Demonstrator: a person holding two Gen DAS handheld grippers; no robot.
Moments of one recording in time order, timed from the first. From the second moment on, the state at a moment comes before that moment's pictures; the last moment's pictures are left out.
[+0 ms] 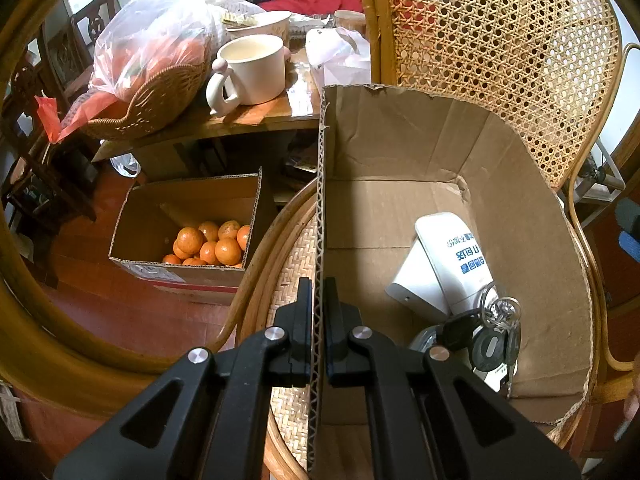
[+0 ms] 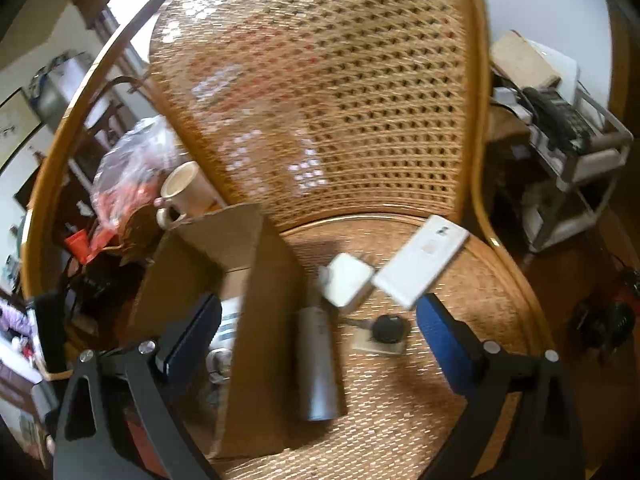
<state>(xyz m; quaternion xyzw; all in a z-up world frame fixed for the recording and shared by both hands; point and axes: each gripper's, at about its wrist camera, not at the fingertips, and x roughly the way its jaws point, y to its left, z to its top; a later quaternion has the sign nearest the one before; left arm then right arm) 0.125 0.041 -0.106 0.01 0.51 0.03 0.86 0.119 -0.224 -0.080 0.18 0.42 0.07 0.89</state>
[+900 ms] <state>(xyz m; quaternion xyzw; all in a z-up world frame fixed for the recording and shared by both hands) 0.129 0.039 -0.111 0.02 0.52 0.03 0.85 0.159 -0.216 -0.182 0.06 0.51 -0.02 0.86</state>
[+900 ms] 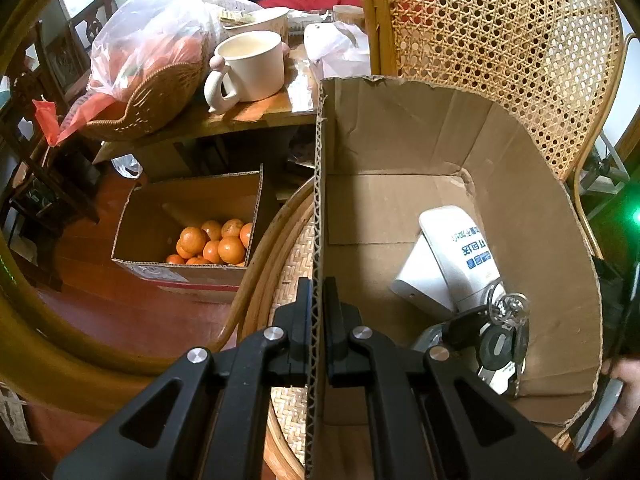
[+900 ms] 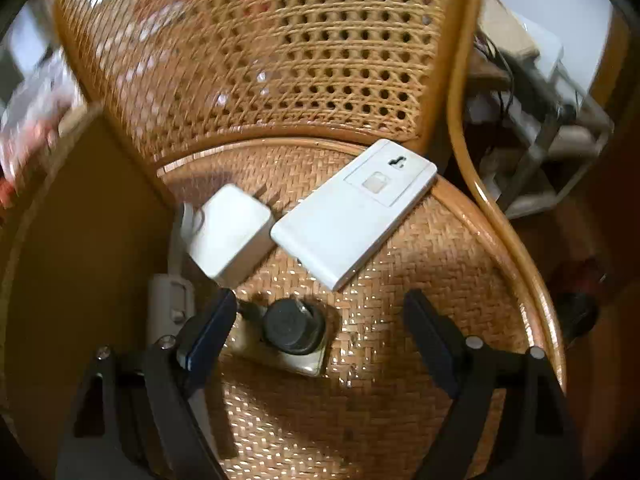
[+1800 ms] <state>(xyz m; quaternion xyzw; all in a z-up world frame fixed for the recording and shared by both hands) 0.129 0.040 -0.110 0.02 0.52 0.03 0.85 0.151 -0.210 -0.165 0.06 0.53 0.02 0.85</state>
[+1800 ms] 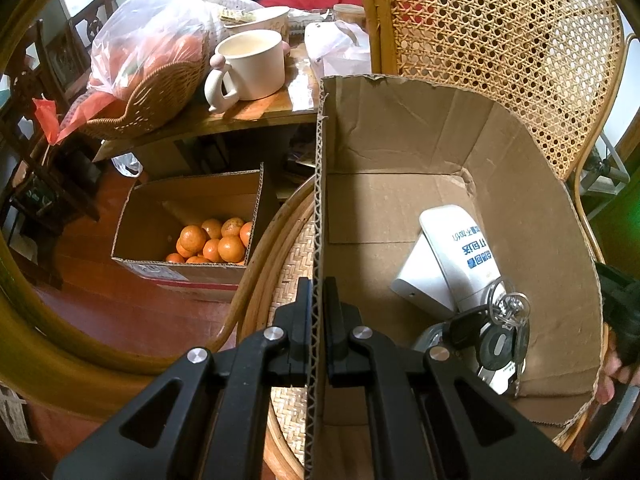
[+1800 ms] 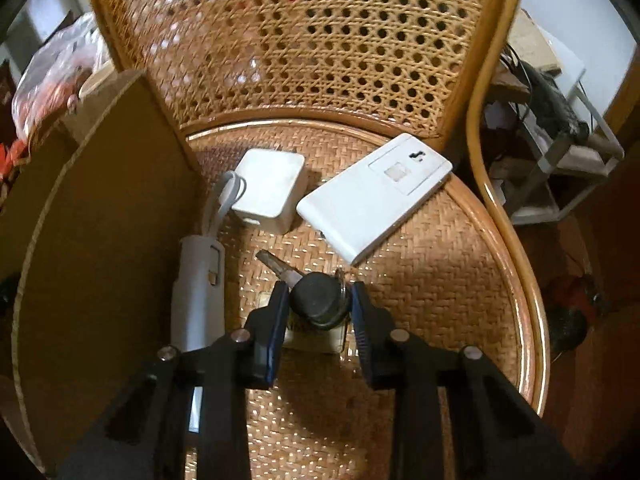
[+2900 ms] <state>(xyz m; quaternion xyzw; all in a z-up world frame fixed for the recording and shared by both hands) 0.128 0.040 -0.110 0.01 0.52 0.03 0.85 0.111 -0.180 -0.041 0.17 0.40 0.16 0.89</state>
